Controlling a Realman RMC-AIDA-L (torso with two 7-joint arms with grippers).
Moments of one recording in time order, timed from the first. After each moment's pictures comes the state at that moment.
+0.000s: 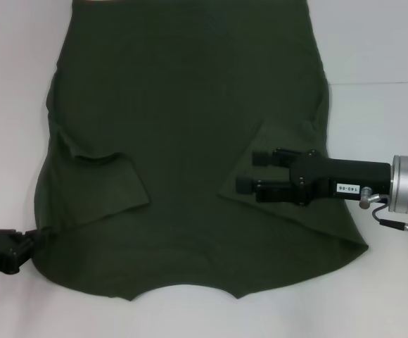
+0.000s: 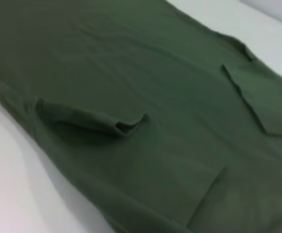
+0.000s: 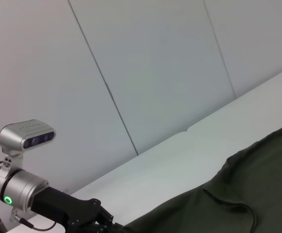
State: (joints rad) left arm -0.34 -2.17 0.50 0.99 2.32 1.43 -1.62; right arm 0.62 2.06 -0.83 -0.50 -1.79 -1.47 1.48
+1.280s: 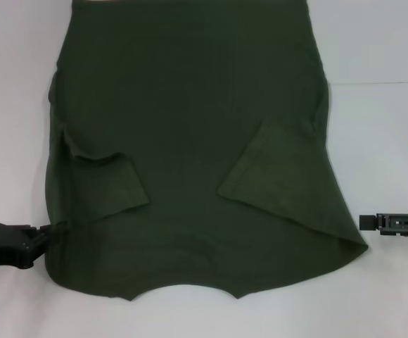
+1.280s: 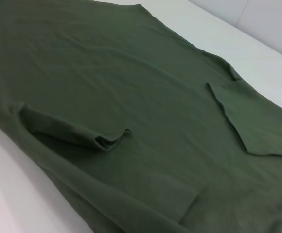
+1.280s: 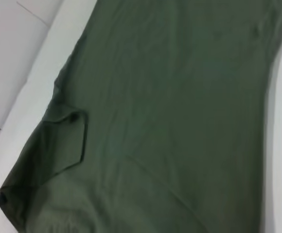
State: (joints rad) left arm -0.35 -2.17 0.51 0.96 2.27 1.44 -1.64; right arm 0.46 1.91 -0.71 -0.60 -2.12 -1.47 2.15
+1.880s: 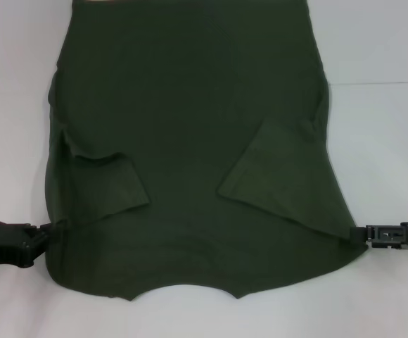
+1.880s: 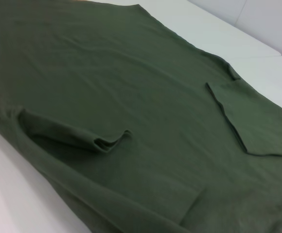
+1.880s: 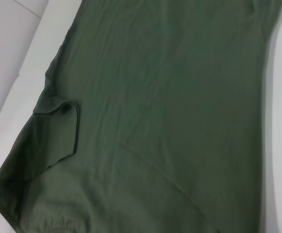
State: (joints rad) left arm -0.36 -2.17 0.52 0.96 2.27 1.44 -1.64; right arm 0.46 1.93 -0.72 -0.56 -2.14 -1.44 2.15
